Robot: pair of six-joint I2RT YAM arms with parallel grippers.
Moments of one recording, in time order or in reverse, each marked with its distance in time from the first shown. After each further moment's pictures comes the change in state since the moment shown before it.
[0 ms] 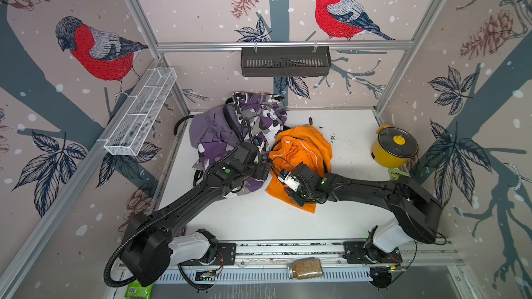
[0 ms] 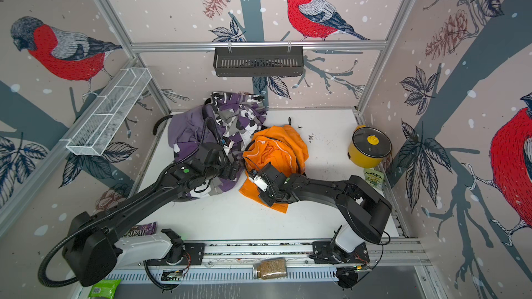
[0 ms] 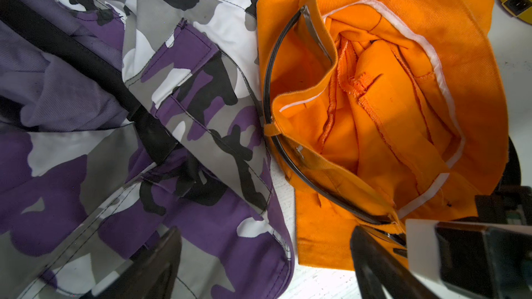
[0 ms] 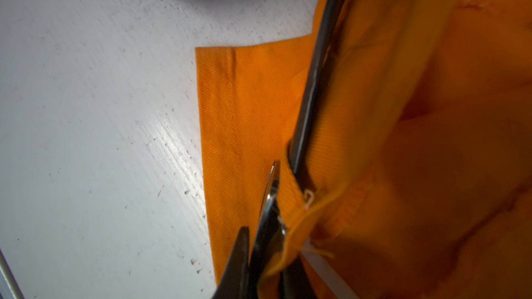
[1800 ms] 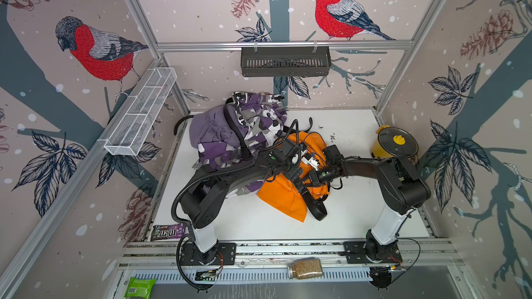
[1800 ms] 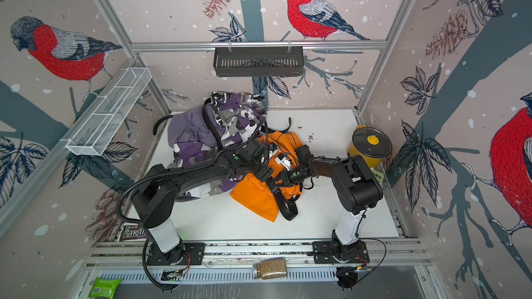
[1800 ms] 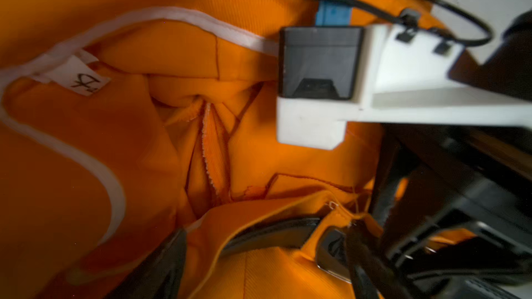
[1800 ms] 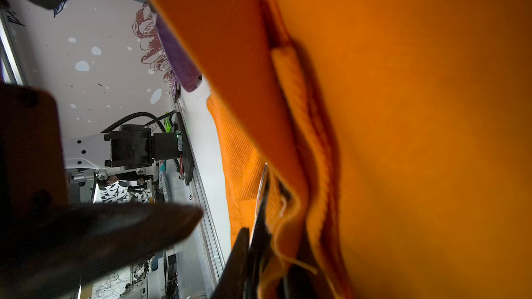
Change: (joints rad) left arm -0.207 0.590 0.360 0.064 0.045 0.247; right arm -0.562 0.217 0.001 0.016 -0.909 0.153
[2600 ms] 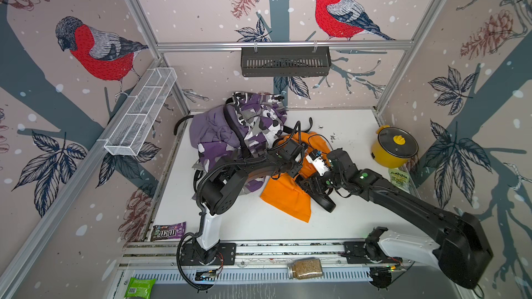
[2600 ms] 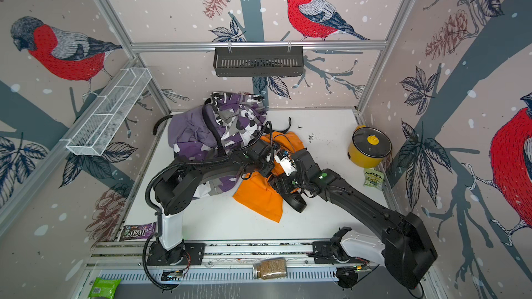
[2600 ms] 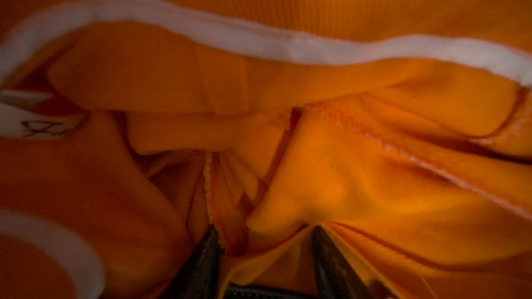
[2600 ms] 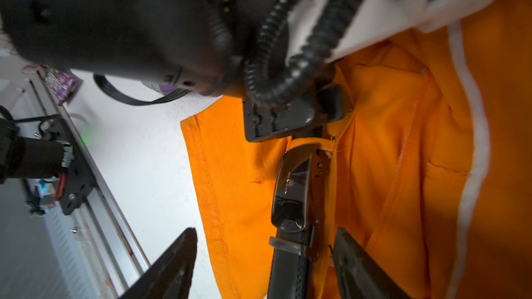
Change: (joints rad) left arm 0.018 0.184 0.066 0.089 -0.002 -0.023; right arm 0.333 -0.650 -0.093 -0.148 0.763 0.013
